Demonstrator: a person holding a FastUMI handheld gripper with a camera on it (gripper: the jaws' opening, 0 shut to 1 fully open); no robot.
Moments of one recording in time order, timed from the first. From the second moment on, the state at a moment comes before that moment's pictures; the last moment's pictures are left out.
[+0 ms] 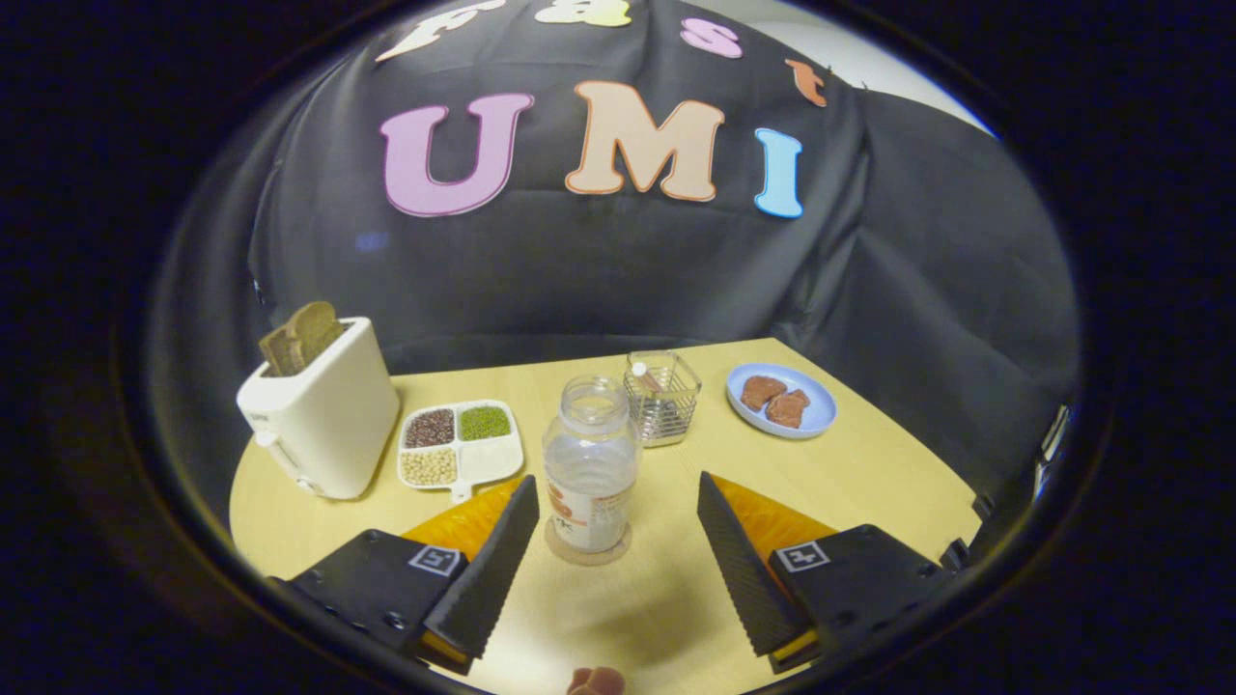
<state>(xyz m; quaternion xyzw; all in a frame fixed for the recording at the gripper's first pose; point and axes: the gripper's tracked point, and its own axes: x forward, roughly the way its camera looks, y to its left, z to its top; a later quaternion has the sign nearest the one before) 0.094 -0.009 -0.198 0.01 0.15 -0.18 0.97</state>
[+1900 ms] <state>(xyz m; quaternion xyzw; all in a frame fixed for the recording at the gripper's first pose) -0.028 -0.046 0.009 0.00 0.10 0.03 0.99</state>
